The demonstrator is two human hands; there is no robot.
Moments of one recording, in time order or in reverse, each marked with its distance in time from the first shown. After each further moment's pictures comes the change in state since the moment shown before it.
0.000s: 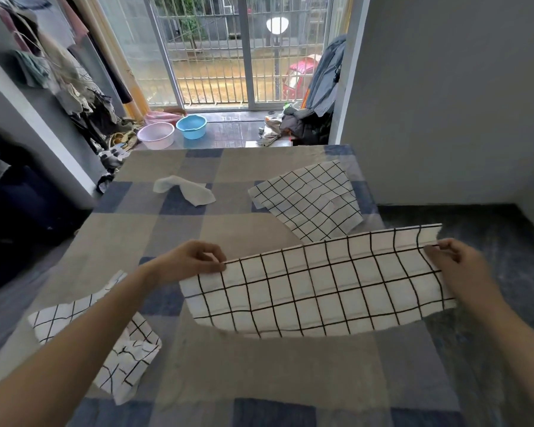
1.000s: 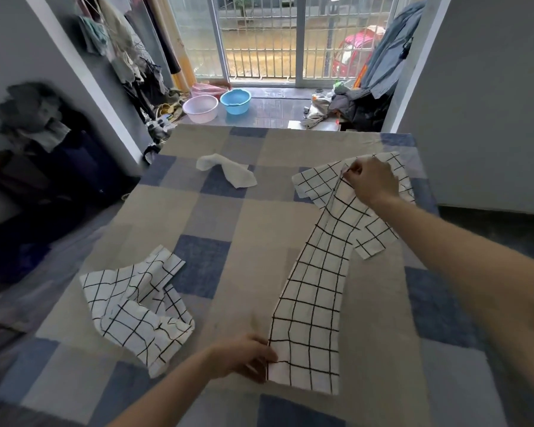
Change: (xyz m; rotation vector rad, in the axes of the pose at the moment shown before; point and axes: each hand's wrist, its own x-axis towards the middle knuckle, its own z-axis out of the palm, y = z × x) left_hand -0.034 -0.077 0.152 -0.594 -0.181 -0.633; right_hand 0.137 -0.133 0.214 -0.395 -0.148 -0.277
